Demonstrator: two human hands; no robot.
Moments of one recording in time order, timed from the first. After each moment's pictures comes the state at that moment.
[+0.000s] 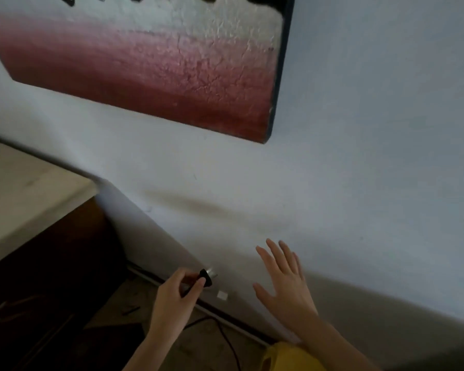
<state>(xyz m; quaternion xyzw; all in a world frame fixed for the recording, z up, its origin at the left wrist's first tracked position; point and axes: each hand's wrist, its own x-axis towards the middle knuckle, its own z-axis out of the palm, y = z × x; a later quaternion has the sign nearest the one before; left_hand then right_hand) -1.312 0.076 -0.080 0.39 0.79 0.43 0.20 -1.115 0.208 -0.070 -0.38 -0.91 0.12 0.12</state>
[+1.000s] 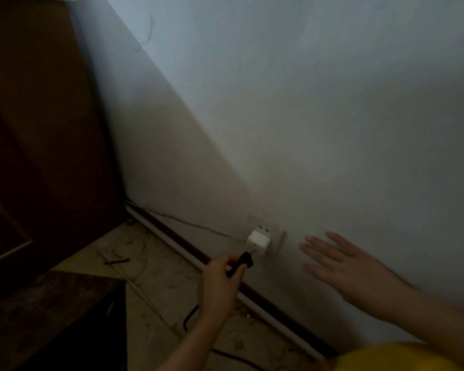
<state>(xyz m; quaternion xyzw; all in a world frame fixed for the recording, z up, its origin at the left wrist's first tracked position) -1.329 0.171 -0.596 0.32 0.80 0.49 0.13 -1.127 0.336 -0.516 -0.03 -0.96 -0.28 -0.01</state>
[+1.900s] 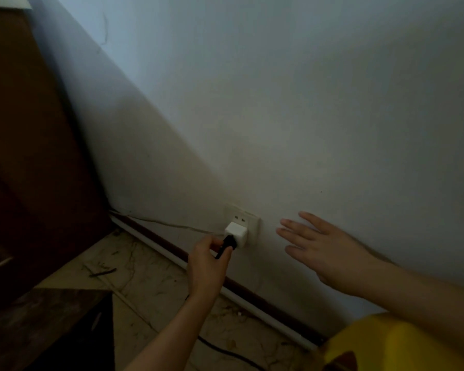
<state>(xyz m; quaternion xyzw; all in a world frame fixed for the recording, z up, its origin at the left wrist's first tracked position) -1.321 0.202 -0.596 0.30 0.80 0.51 0.07 -1.124 0.337 -0.525 -0.05 -0.96 -0.27 0.02</state>
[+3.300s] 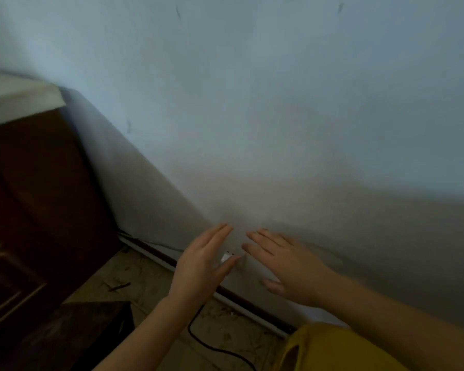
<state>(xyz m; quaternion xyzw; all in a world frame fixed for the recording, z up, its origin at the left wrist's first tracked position) -1.297 0.133 -0.338 0.58 0.75 0.33 -0.01 -1.122 0.251 -0.315 -0.12 -0.99 -0.08 0.01</state>
